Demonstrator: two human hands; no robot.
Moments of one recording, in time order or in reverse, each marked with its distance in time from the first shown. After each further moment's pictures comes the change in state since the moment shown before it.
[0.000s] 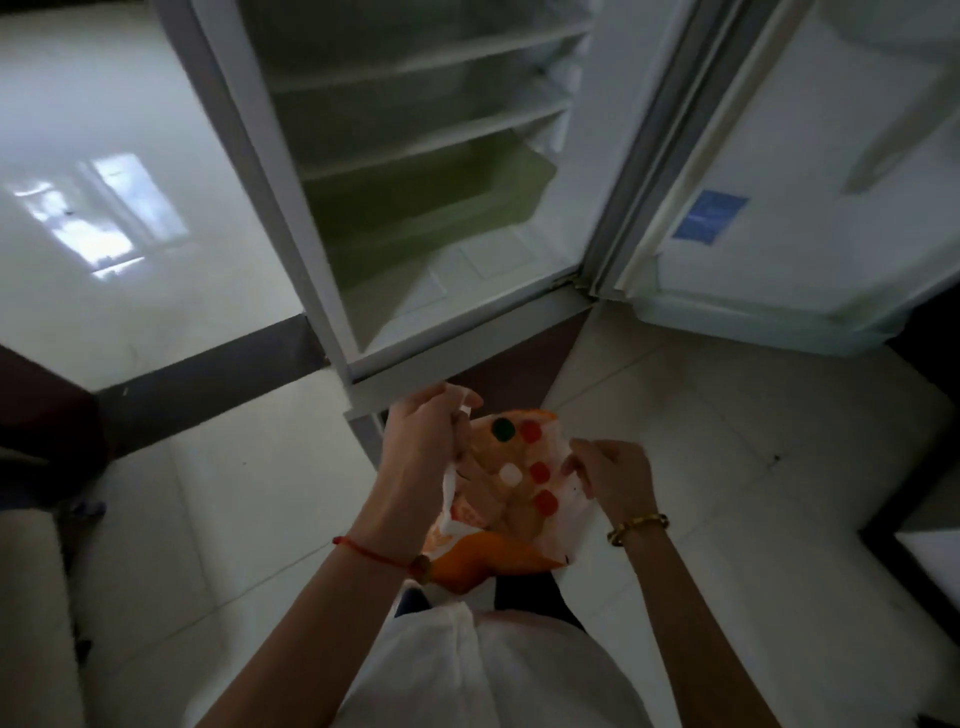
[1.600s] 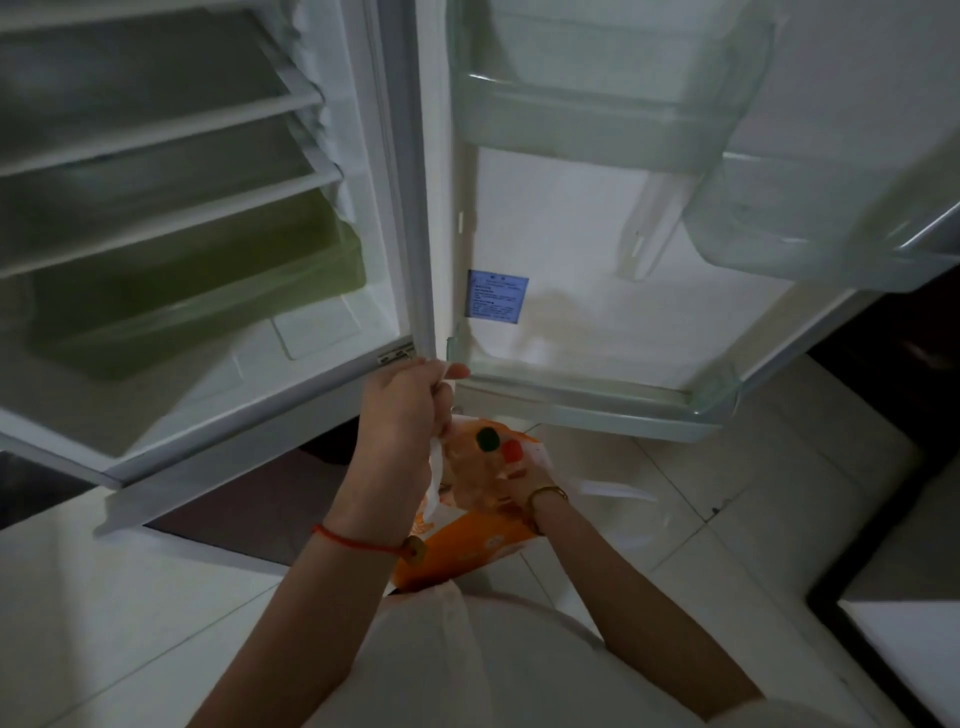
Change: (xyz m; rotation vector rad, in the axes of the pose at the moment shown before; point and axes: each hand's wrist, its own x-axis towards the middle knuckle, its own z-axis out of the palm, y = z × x) left_hand 0.066 0.034 0.347 -0.077 -0.010 0.075; right_hand 0.265 0.093 -0.168 -0.098 -0.477 0.387
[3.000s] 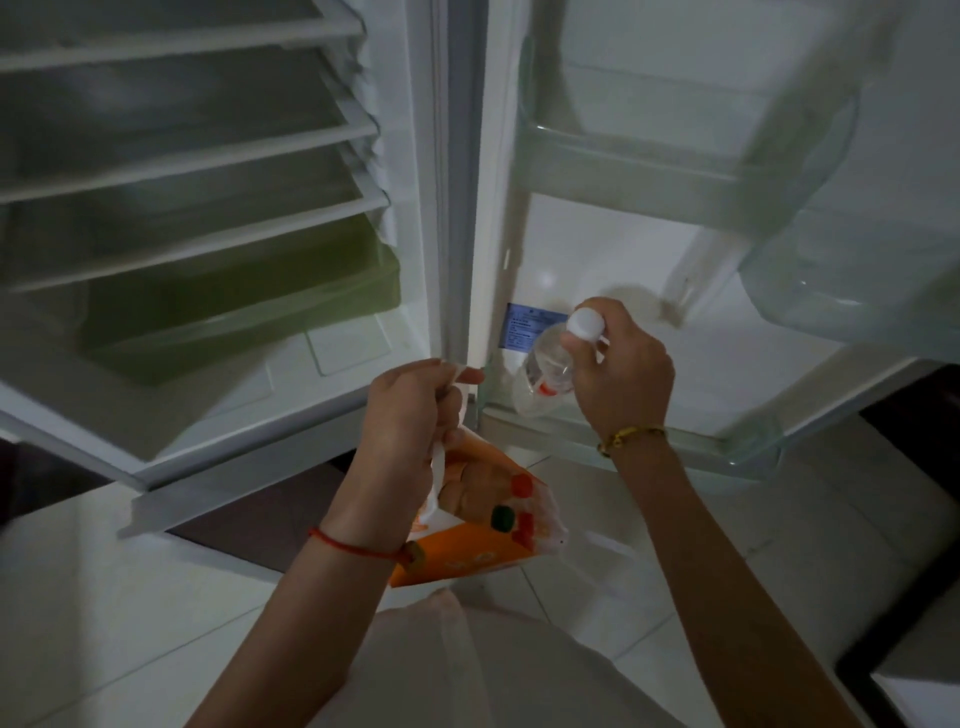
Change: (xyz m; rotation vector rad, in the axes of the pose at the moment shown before) left_hand 0.013 0.031 -0.015 -0.049 -0.020 0.018; right_hand -0.106 -0.147 -0.077 -0.262 0.905 -0.926
